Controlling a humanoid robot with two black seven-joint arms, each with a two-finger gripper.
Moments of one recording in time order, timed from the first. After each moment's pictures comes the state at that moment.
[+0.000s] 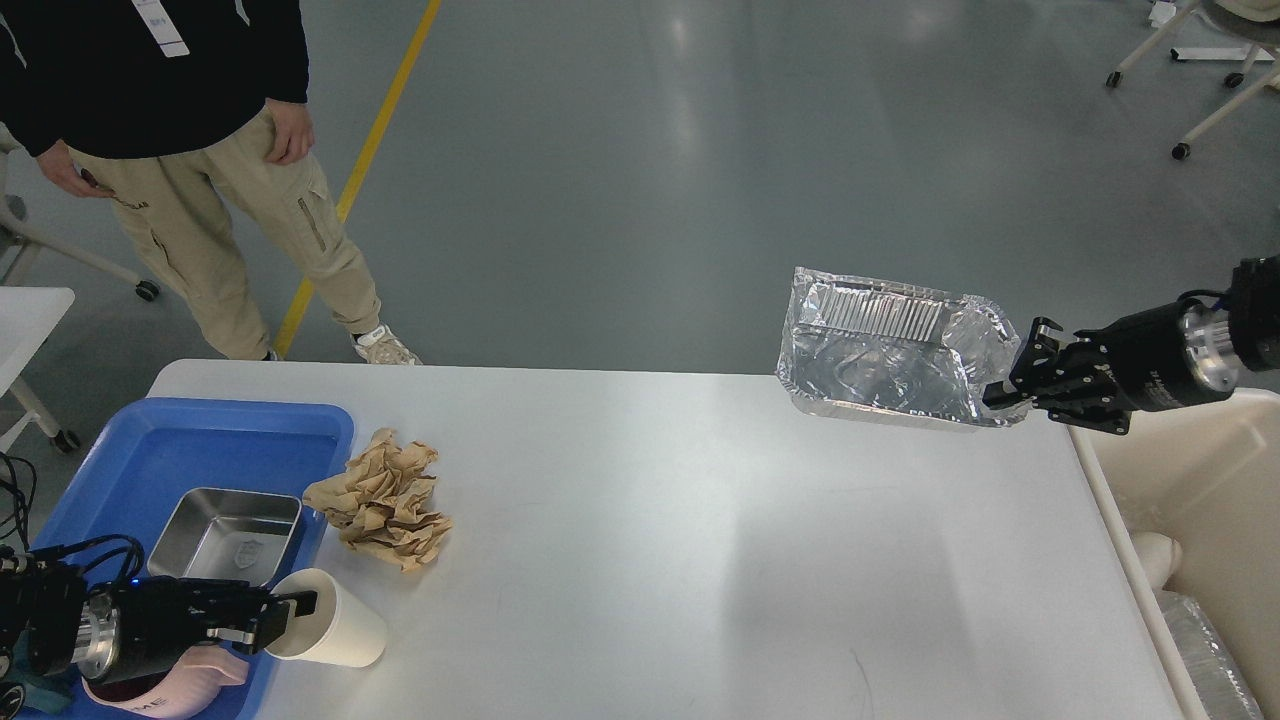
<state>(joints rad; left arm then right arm) -0.26 0.78 -0.67 -1.09 1.94 -0.23 -0.60 1.37 -0.88 -0.33 1.12 -0.30 0.75 -0.05</state>
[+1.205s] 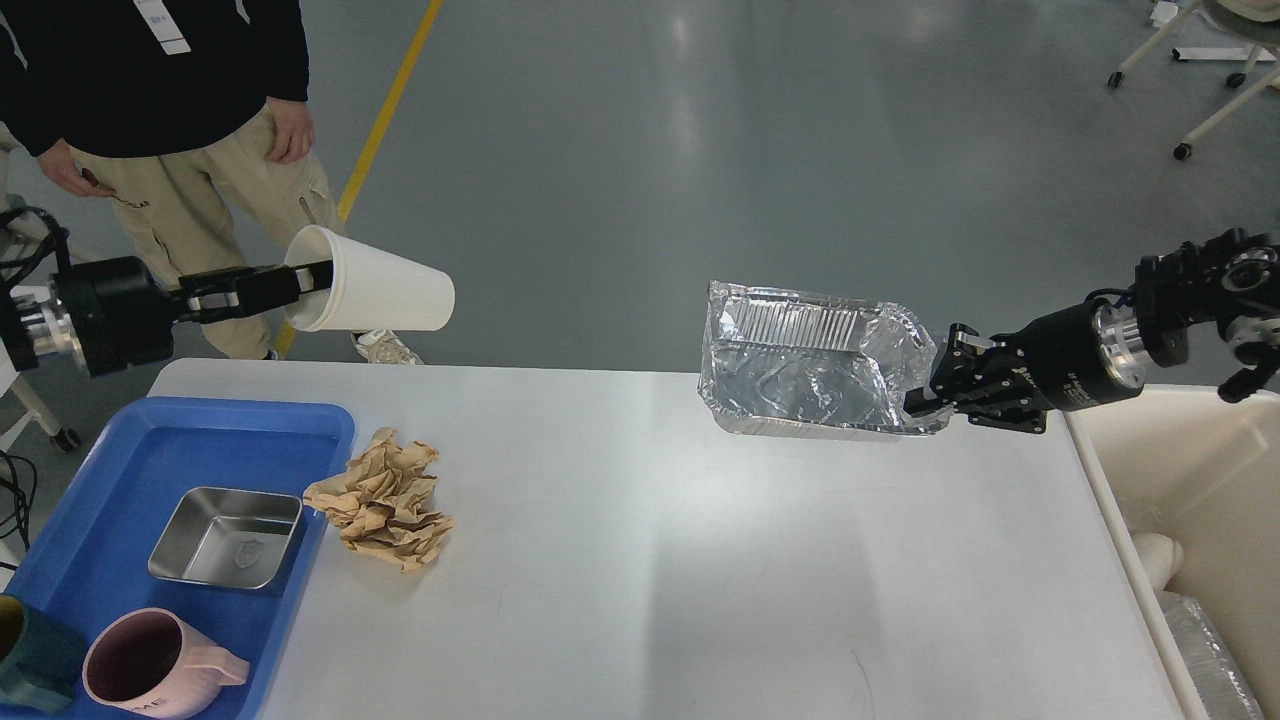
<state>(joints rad) -0.80 0.83 -0.73 -1.16 1.50 -0.47 -0.65 1.37 -0.78 -0.28 1.17 -0.30 0.75 -0.05</state>
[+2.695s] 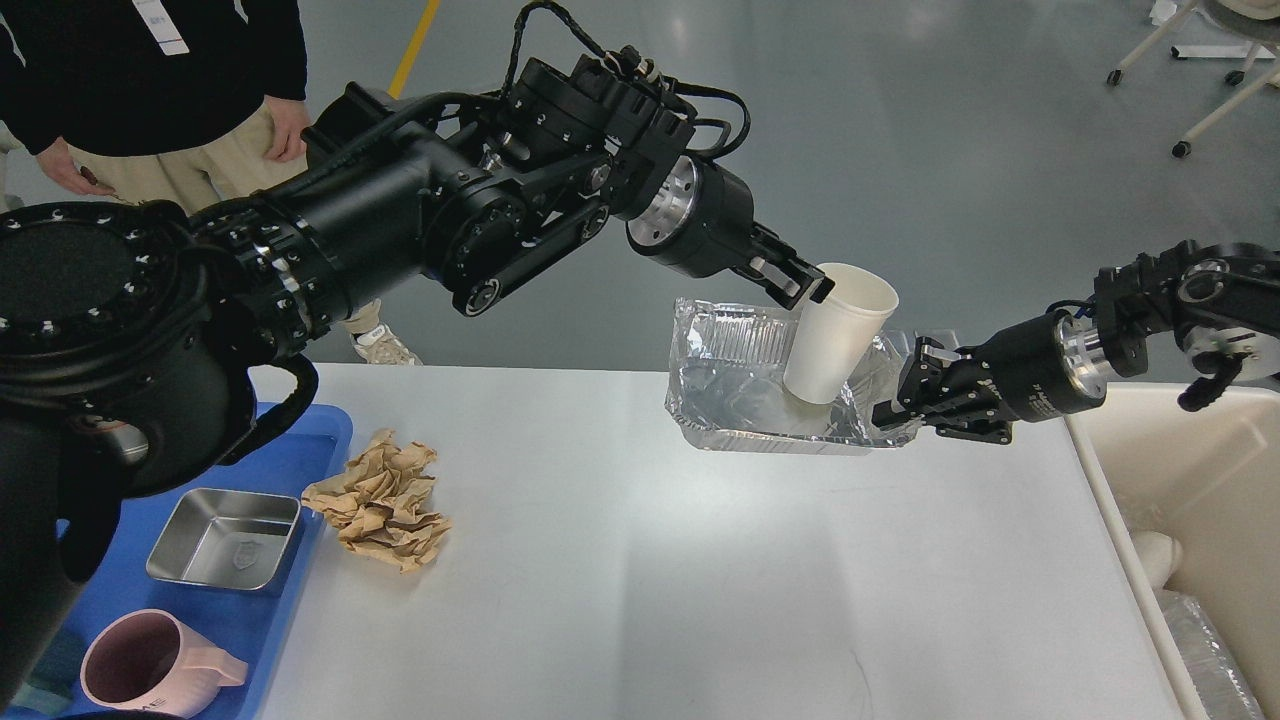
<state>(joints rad) -1.61 -0.15 0.00 -0.53 1.51 -0.57 -0.59 1.35 -0.74 -0.26 1.18 -0.31 0.75 -0.05</state>
